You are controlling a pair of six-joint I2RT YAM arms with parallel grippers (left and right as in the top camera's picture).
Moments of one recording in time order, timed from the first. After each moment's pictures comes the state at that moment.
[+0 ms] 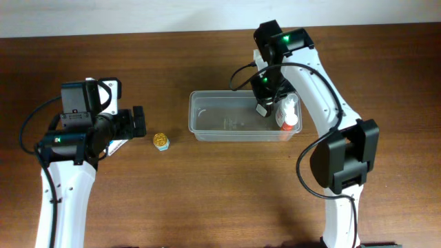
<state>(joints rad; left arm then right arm) 0.05 1.29 1.22 -0.87 0.08 0.00 0.30 2.21 2.12 -1.41 -0.03 0.05</state>
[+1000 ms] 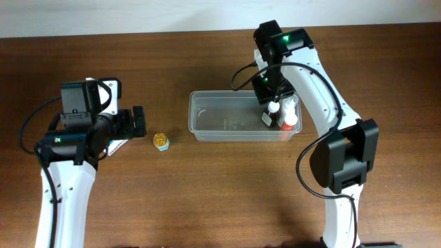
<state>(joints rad) 0.05 1.29 1.22 -0.87 0.08 0.00 0.30 2.21 2.13 -1.43 0.00 0.04</state>
